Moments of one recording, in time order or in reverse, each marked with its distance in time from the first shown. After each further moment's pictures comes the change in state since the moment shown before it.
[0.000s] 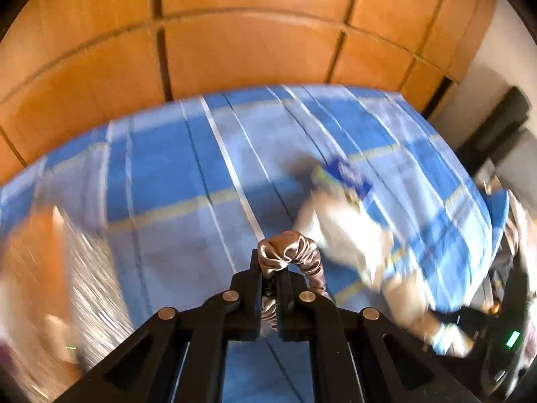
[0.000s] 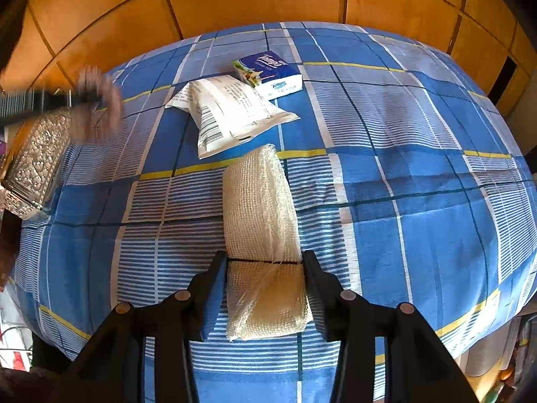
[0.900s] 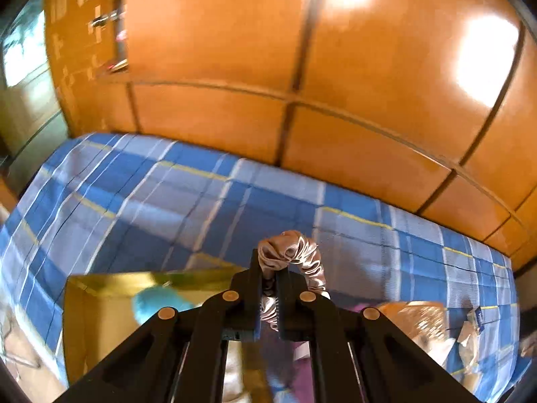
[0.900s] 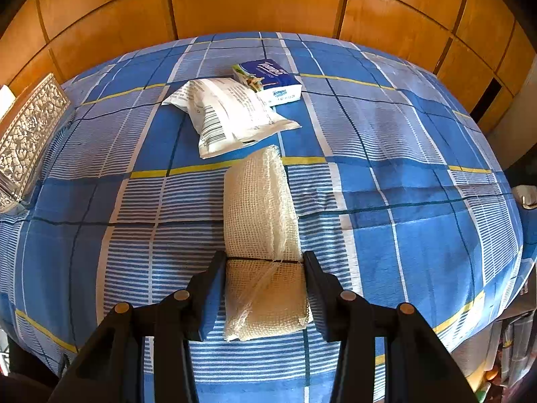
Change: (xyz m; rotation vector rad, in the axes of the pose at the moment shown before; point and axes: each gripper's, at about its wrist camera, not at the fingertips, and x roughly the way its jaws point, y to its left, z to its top) left arm -0.174 0.333 -0.074 -0.573 -0.210 0.390; right arm 0.007 0.016 -0.005 -0.037 -0.059 -0.127
